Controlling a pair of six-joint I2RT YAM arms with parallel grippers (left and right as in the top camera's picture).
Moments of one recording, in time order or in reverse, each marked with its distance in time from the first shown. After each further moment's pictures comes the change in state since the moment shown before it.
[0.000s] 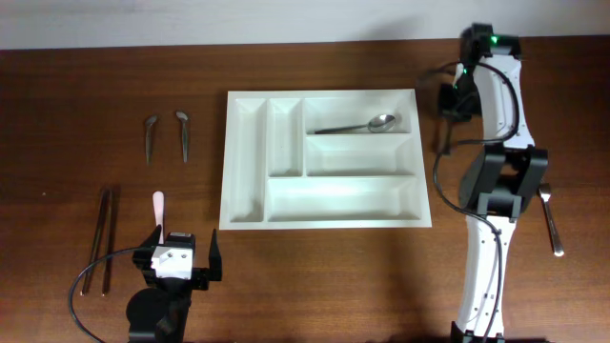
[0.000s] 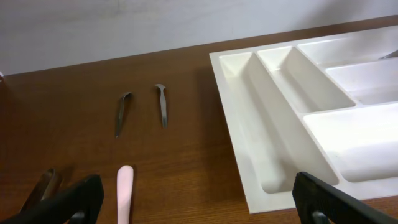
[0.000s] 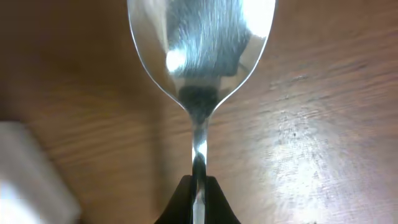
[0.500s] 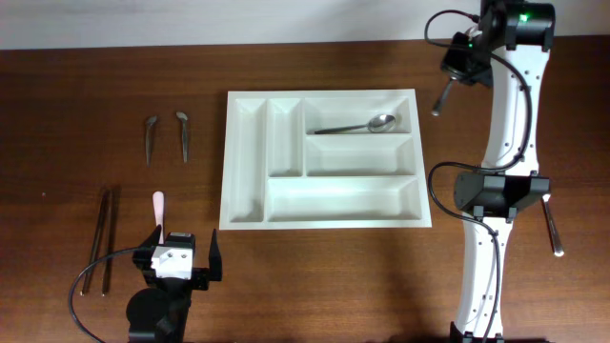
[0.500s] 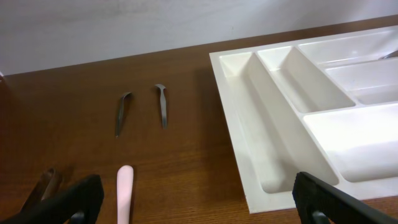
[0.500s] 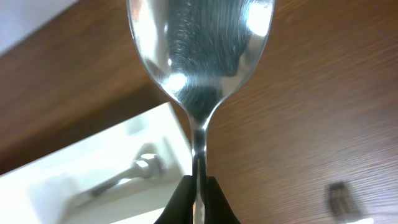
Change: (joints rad) left arm 0.000 0.000 0.000 0.000 0.000 0.000; right arm 0.031 -0.030 0.425 -0.173 -0.123 0.245
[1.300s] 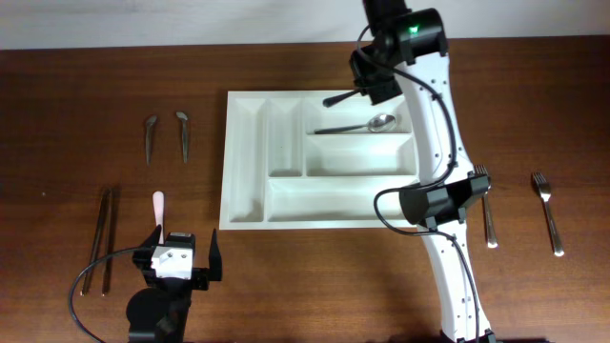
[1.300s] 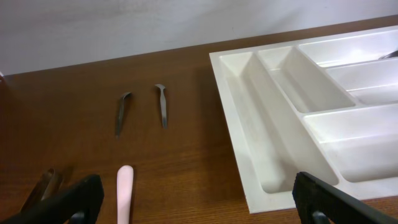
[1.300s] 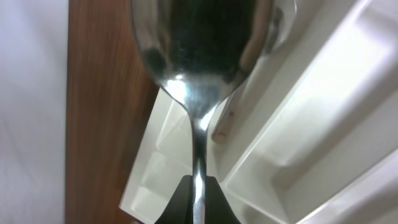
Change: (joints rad) left arm 0.000 0.000 0.000 0.000 0.000 0.000; right arm 0.351 0.001 -0.008 -0.014 0.035 1.069
